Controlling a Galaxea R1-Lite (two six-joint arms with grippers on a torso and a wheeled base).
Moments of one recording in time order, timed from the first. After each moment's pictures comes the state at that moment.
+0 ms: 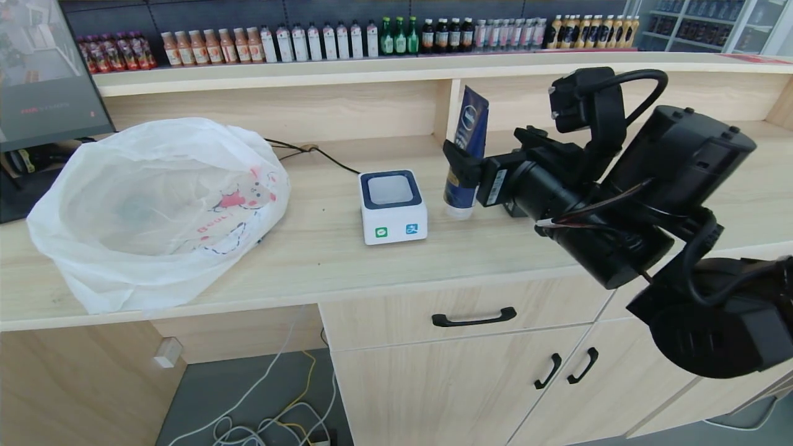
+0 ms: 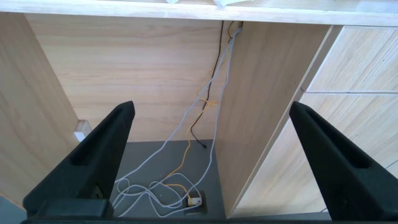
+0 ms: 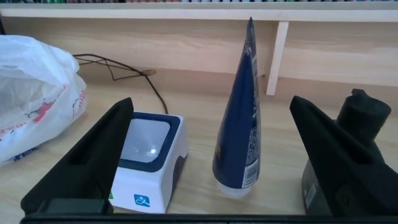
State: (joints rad) left arm 0.00 0.00 0.00 0.00 0.00 0.00; right arm 0.65 1.80 -1.01 -1.08 -0.26 -0.12
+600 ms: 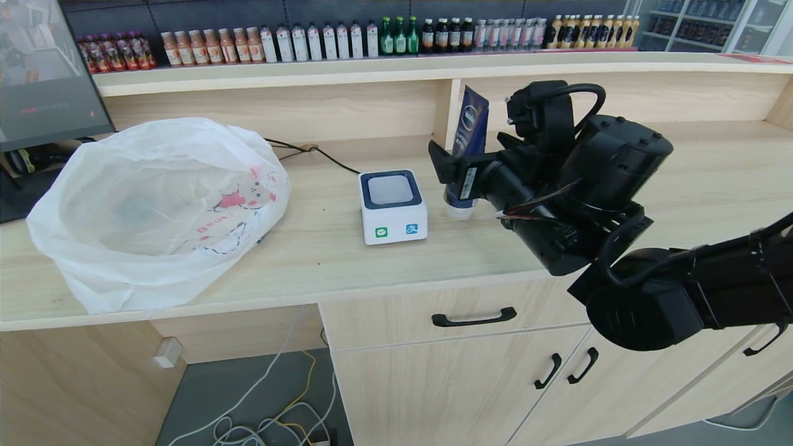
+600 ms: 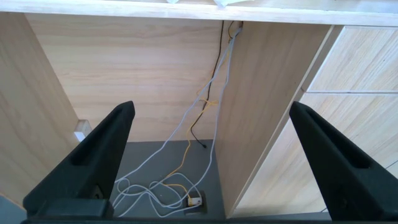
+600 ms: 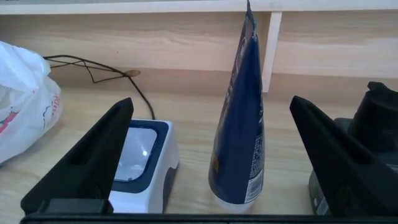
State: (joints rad) left arm 0.00 0.00 0.00 0.00 0.00 0.00; right arm 0.65 1.93 -1.14 -1.08 -0.32 -0.12
